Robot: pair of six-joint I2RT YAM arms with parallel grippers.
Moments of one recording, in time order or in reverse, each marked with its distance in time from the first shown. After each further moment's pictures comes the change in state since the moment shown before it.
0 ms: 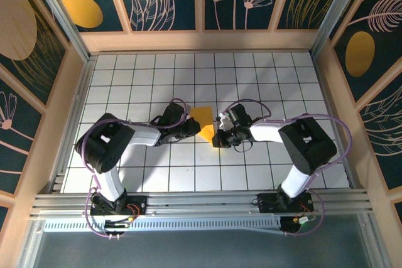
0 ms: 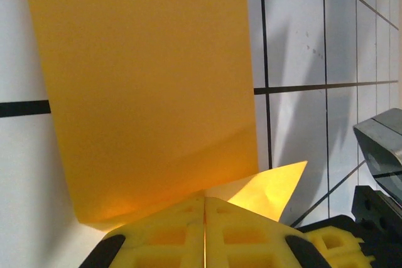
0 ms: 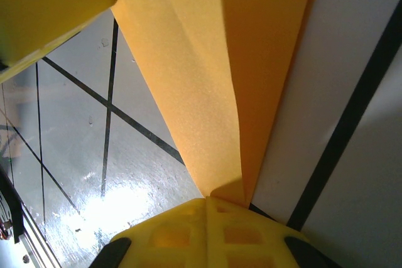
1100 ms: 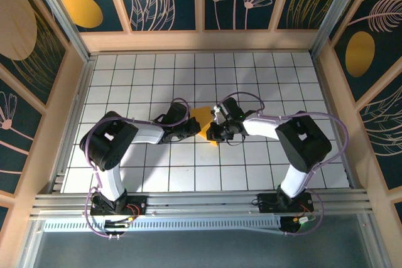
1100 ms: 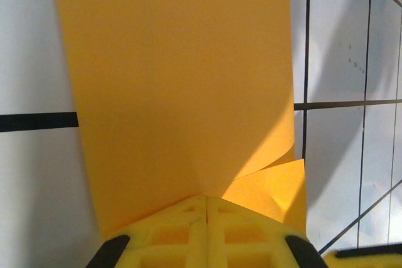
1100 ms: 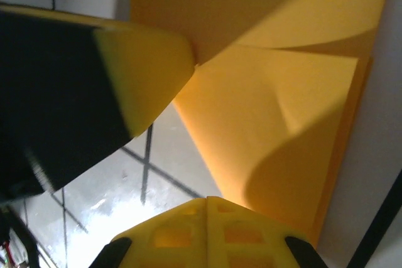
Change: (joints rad) left arm -0.013 0.038 0.051 -0.084 -0.074 -0.023; right arm 0.060 0.049 0.157 -0.074 0.092 0.110
